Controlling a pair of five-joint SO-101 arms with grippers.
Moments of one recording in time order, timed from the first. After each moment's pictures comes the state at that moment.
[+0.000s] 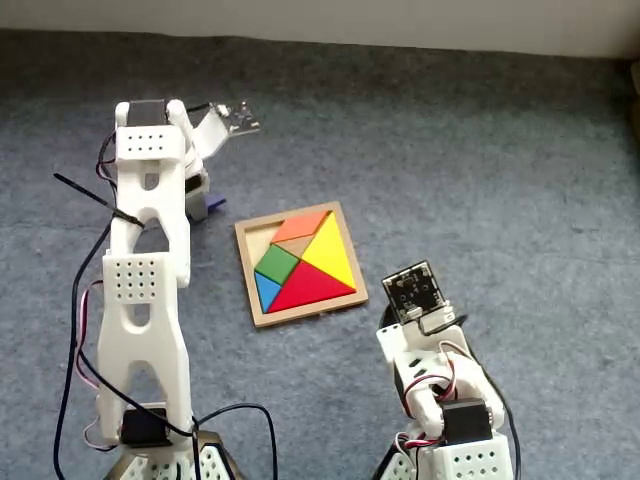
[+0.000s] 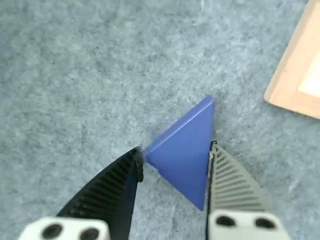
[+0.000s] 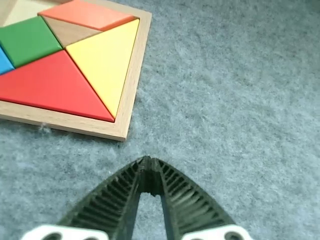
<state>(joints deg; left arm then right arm) -10.2 66.2 -72.6 100.5 -56.1 -14.4 -104.3 95.8 55.8 20.7</state>
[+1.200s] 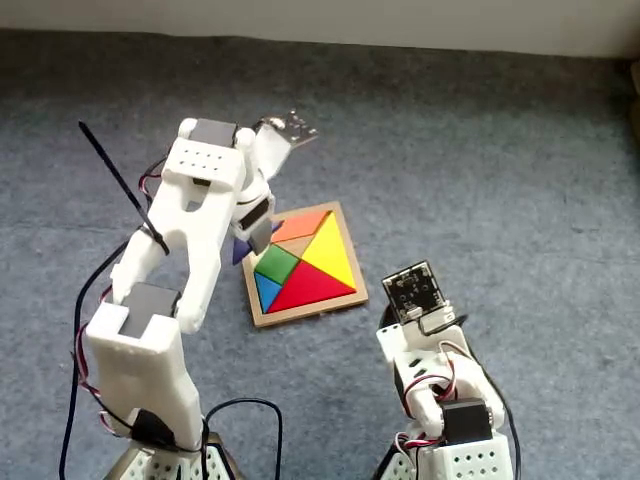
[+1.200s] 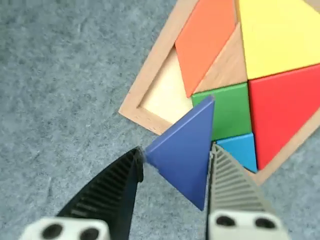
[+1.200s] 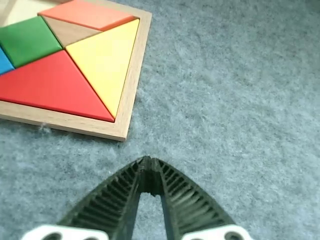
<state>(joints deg) 5.4 22.3 -10.6 85.3 -24.9 -14.4 -104.3 95.8 55.8 20.7</state>
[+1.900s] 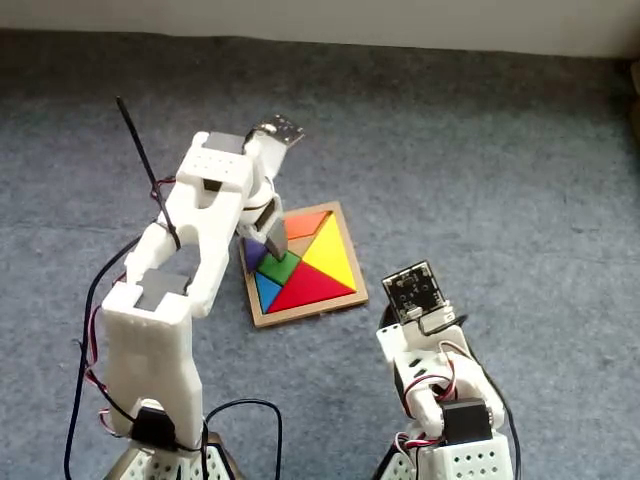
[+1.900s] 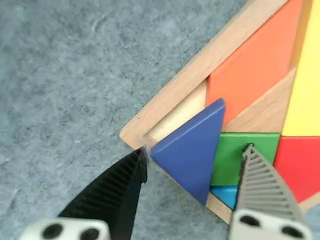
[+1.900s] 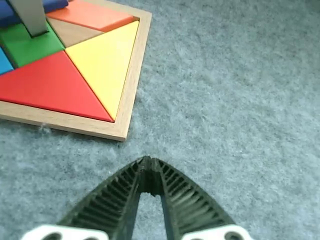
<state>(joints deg) 5.3 30.1 -10.7 78.3 -12.6 -14.4 -104.3 95.8 55.8 20.7</state>
